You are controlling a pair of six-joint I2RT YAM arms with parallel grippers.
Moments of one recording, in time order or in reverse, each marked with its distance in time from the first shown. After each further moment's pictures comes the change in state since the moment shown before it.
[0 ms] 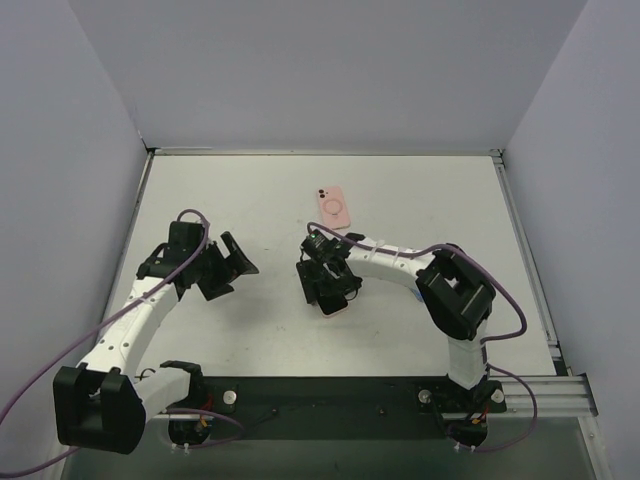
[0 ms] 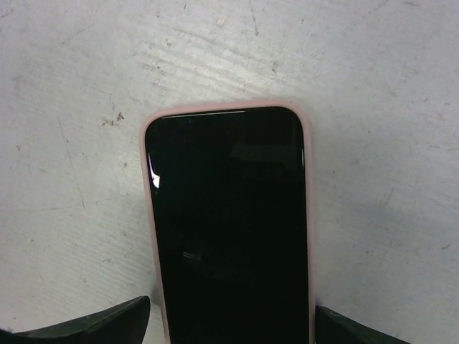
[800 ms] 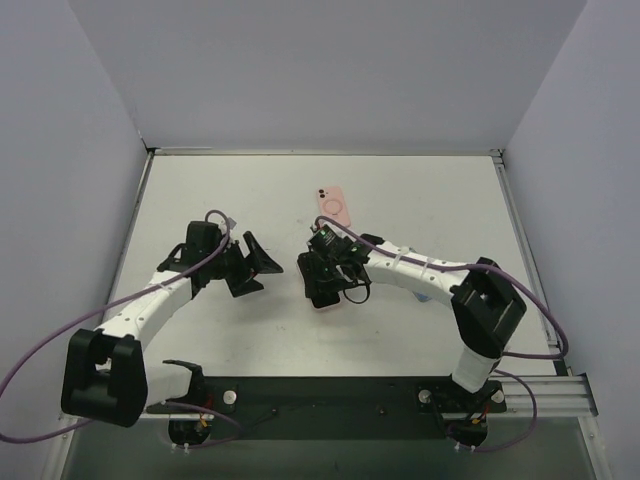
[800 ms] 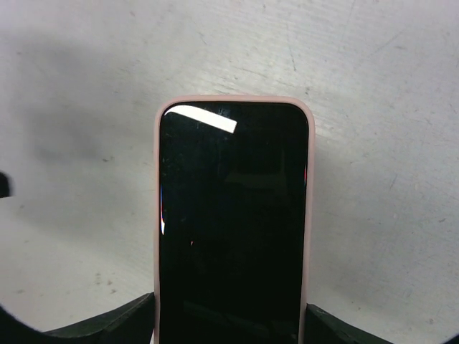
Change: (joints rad) left arm -0.054 0.118 -0.089 0.292 0.261 -0.079; right arm 0.036 -0.163 -0.065 0.041 -0.005 0.051
